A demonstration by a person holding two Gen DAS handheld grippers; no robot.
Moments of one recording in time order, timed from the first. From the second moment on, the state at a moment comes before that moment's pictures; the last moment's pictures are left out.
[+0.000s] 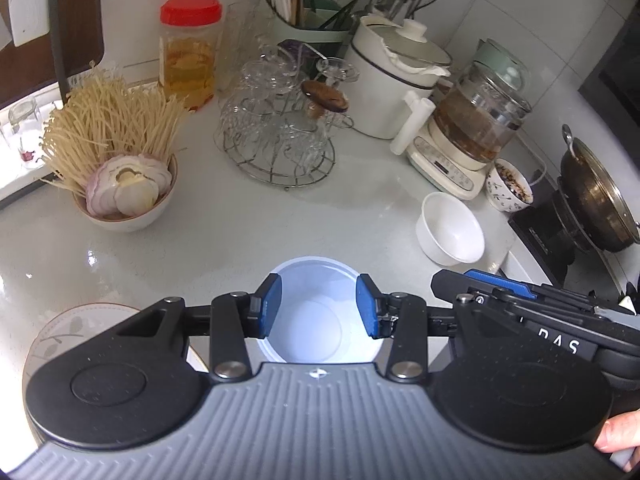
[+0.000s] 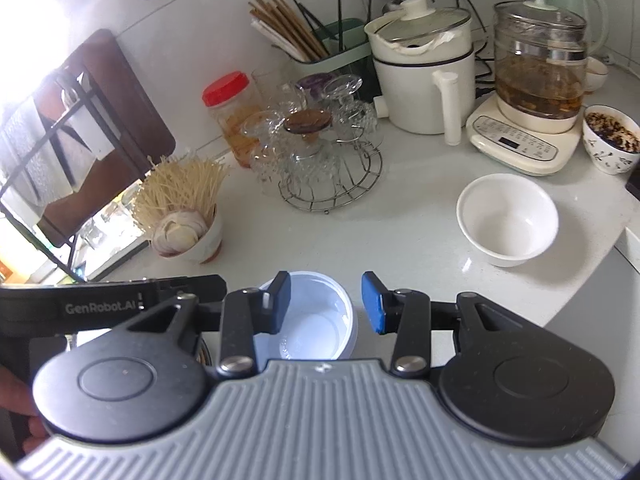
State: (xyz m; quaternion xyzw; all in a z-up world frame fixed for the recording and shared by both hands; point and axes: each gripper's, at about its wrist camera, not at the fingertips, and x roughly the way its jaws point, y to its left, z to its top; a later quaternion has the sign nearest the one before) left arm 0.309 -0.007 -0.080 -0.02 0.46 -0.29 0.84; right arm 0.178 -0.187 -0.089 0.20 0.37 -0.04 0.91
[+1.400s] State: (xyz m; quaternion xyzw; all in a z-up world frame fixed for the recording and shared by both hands) left arm 0.306 -0.116 -0.074 0.07 0.46 -0.41 0.78; right arm 0.117 -0.256 -0.102 0.25 0.33 -0.22 0.88
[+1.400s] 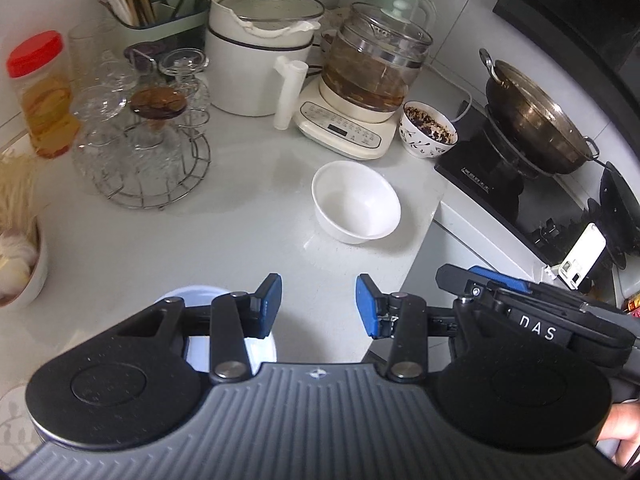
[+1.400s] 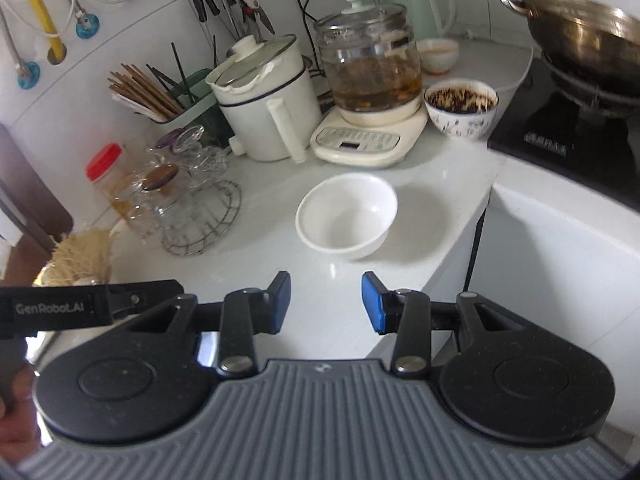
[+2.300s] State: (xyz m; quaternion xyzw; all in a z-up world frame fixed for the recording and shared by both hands) left arm 0.391 -0.219 -0.141 0.06 0.52 -0.37 0.77; right arm 0.185 -0.359 -0.164 0.29 0.36 -0.21 0.86
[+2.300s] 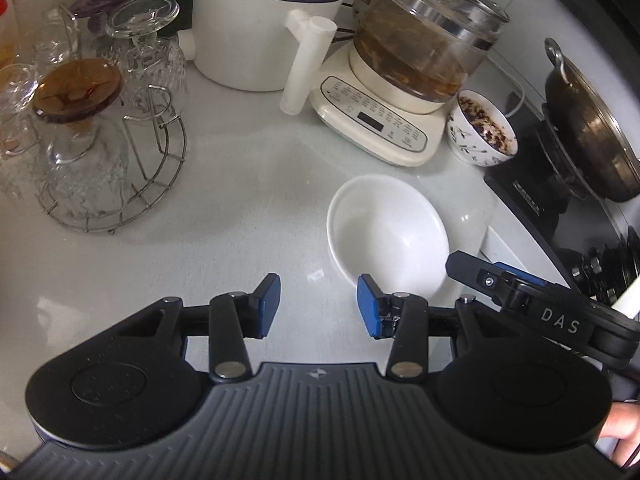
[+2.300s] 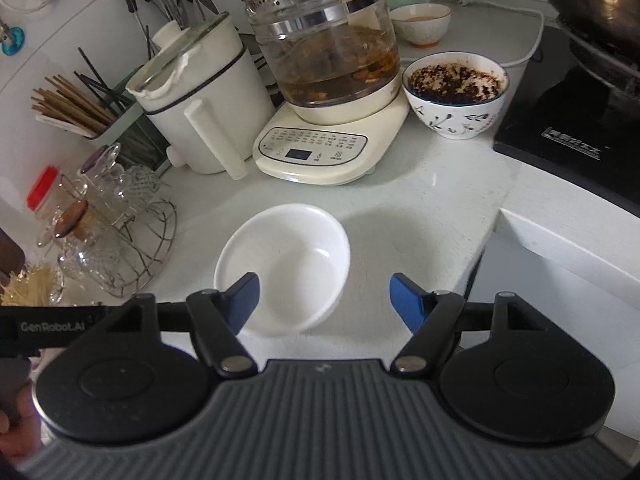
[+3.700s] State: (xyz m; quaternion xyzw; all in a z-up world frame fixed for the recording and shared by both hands) left arm 0.437 -0.249 -0.189 0.00 0.56 -0.34 0.75; right arm 0.251 -0.382 -0.217 0.29 0.40 -0.12 0.86
